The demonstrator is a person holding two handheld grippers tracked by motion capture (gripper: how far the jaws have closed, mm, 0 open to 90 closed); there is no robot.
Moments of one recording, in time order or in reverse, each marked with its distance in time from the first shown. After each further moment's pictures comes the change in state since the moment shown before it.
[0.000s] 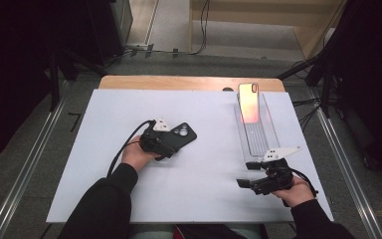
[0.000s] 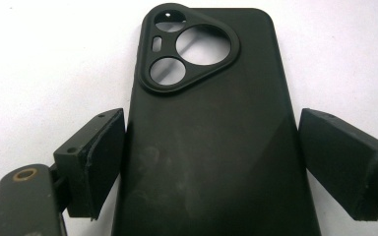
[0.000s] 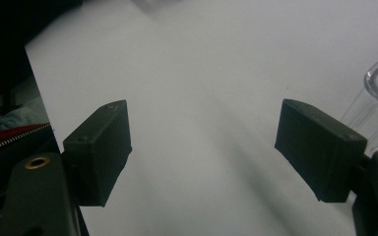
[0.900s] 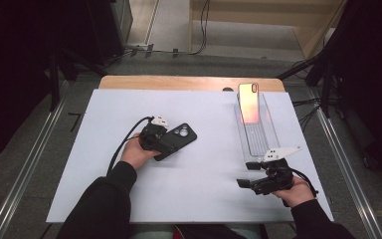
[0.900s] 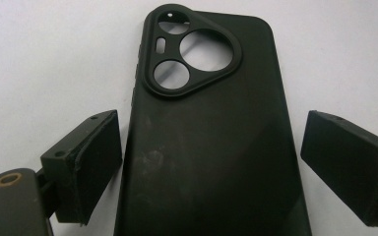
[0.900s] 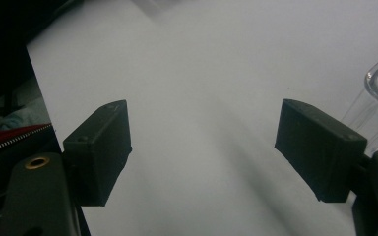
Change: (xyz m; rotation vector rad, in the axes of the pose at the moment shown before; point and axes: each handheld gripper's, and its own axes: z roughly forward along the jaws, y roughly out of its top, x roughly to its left) left arm 0.008 0.005 -0.001 0.017 -0.070 -0.064; right arm 0.000 0.000 0.000 -0.003 0.005 0.003
